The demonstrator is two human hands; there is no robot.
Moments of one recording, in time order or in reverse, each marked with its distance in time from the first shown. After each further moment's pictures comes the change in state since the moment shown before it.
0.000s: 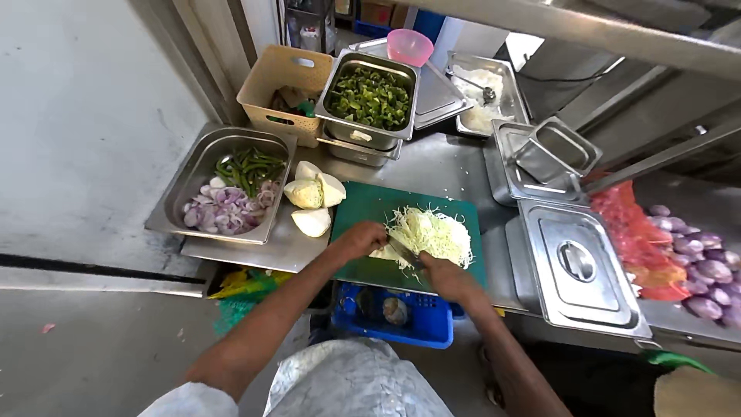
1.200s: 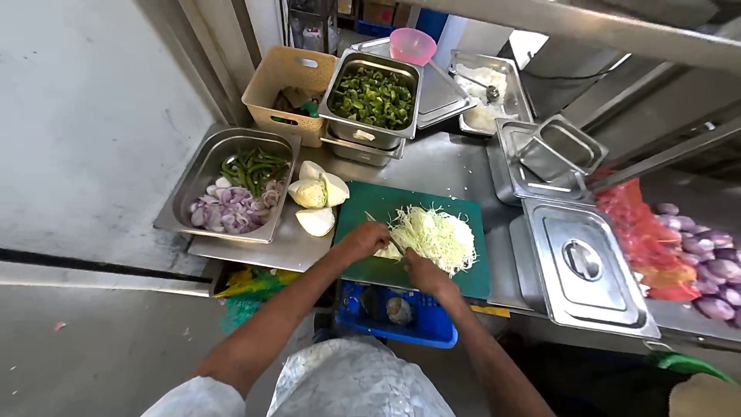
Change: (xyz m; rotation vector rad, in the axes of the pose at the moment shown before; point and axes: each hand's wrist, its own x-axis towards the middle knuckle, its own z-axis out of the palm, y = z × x) left_hand -0.001 -0.002 0.008 0.031 0.047 0.010; right_hand 0.044 -0.015 0.039 0.111 0.020 0.026
